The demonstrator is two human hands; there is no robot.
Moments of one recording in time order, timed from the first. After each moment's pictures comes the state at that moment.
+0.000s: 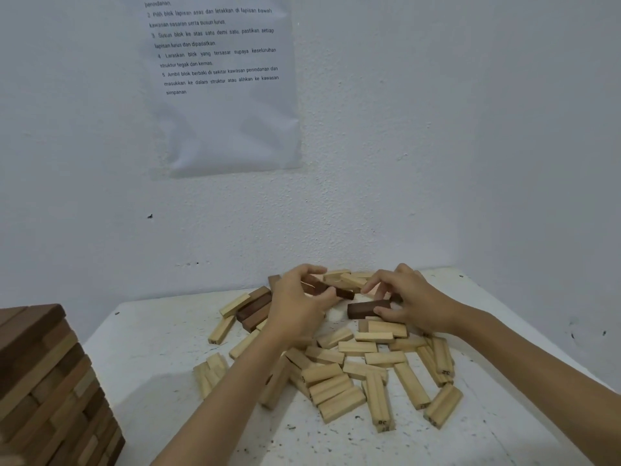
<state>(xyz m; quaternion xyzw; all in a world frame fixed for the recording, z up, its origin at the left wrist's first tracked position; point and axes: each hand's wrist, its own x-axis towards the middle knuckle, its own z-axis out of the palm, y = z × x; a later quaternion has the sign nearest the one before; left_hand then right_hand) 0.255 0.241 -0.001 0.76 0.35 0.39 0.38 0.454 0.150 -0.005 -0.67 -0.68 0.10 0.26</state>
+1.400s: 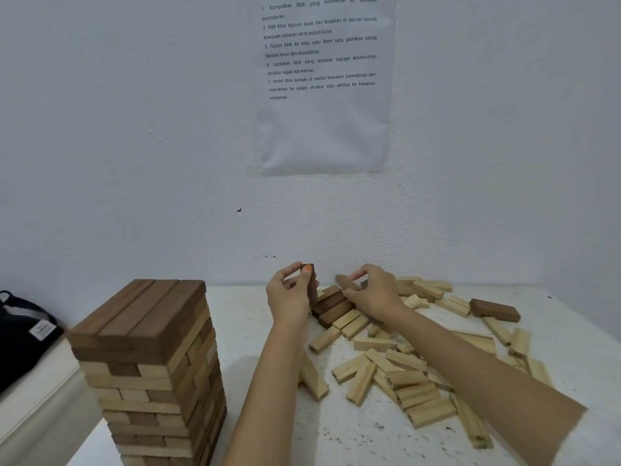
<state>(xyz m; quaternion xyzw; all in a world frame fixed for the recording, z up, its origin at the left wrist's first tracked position) 0.171 0.278 0.004 0.42 0.41 0.59 0.55 0.310 0.263 -0.007 -0.73 -0.52 0.14 0.42</state>
